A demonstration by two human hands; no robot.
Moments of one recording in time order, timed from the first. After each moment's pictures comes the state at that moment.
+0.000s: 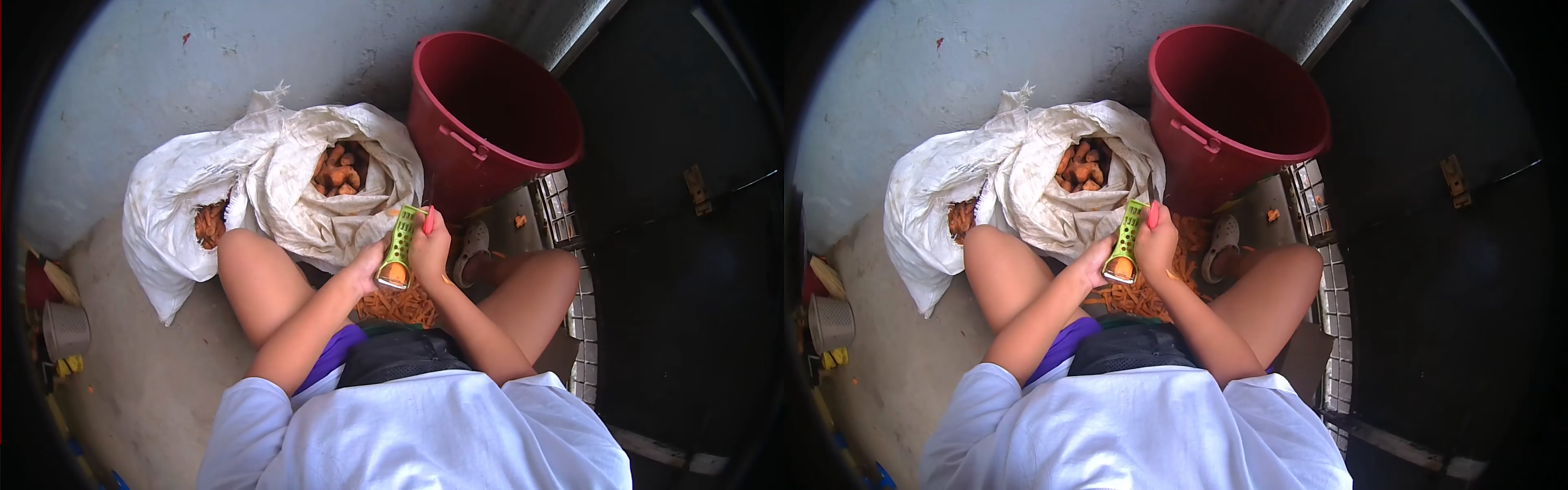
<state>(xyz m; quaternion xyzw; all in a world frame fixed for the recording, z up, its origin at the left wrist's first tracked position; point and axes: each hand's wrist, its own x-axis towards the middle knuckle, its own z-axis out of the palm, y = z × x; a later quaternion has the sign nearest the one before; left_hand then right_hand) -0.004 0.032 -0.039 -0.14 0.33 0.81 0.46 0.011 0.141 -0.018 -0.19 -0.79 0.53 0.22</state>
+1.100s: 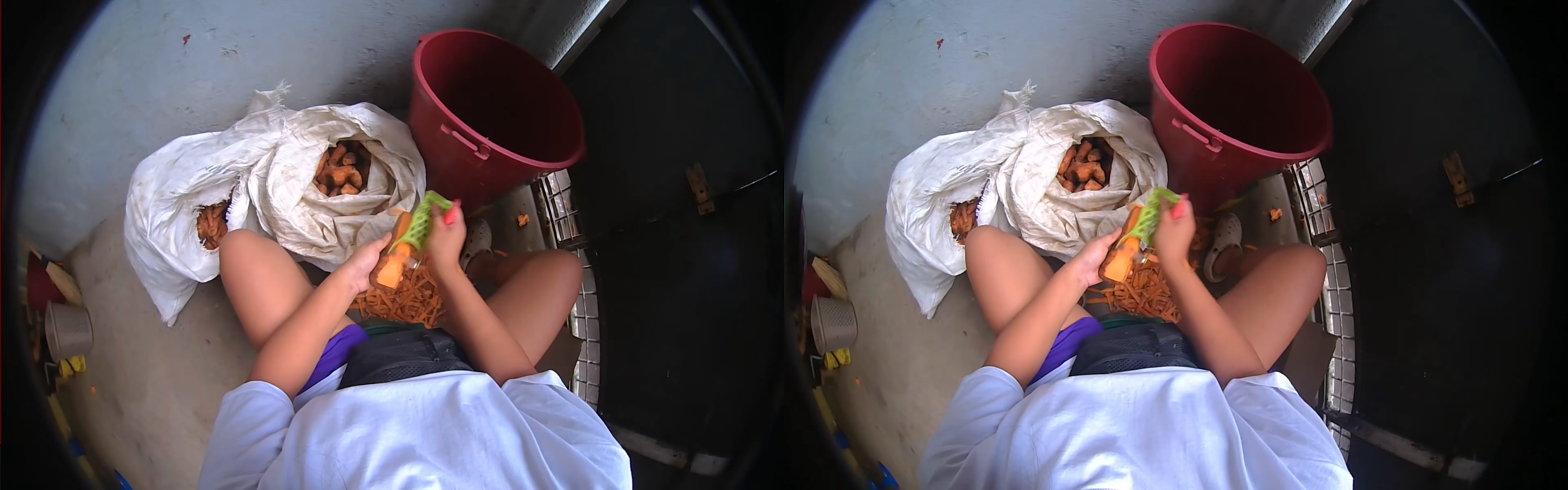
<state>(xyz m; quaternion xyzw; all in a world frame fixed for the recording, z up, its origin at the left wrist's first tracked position) -0.010 0.021 -0.045 -0.14 0.38 0.76 0.51 -0.012 0.172 -0.057 -0.23 -0.68 0.64 0.27</state>
